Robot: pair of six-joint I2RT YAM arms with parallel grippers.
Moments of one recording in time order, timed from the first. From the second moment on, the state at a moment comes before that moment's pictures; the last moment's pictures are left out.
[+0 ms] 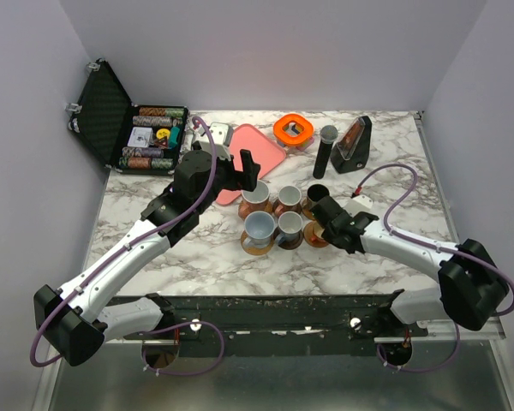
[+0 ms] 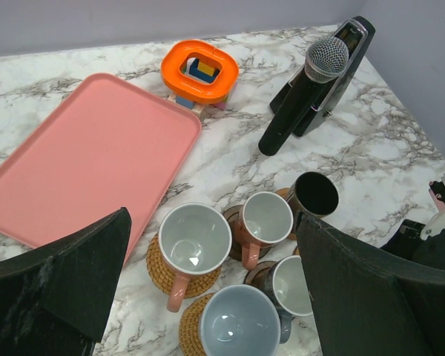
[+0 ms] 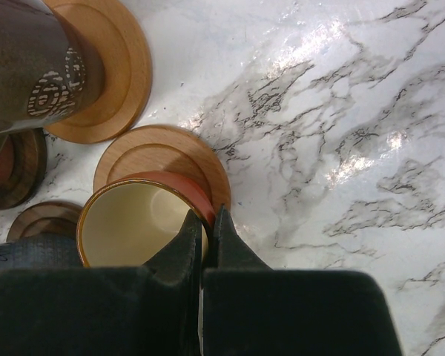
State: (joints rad) left arm -0.67 1.11 1.05 -0.14 -0.19 -0.29; right arm 0.72 1.34 0.74 -0.57 0.59 1.18
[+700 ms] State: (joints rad) left arm -0.67 1.11 1.05 -0.14 -0.18 -0.30; right arm 0.74 1.39 0.78 -0.57 0.61 1.18
